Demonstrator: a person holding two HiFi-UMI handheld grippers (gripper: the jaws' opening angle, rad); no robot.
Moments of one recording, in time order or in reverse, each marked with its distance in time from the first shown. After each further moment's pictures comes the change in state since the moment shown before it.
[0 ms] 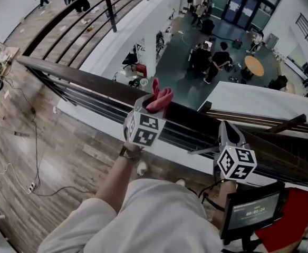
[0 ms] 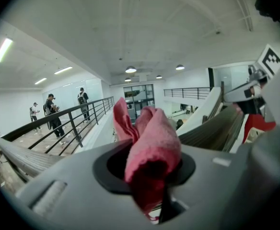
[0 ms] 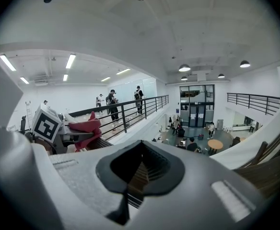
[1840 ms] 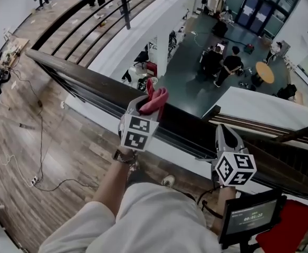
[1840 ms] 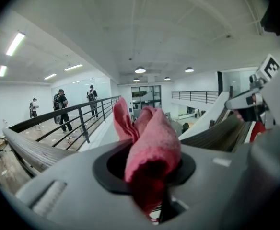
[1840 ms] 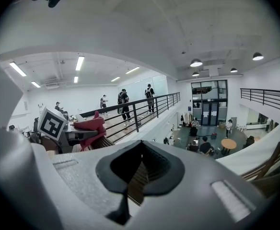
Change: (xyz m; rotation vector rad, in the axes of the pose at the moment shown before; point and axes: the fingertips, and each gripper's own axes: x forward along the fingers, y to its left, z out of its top) left arm -0.027 0.083 -0.007 -0.060 -0.007 0.065; right arm 0.049 0.070 0.013 -0.011 0.021 0.140
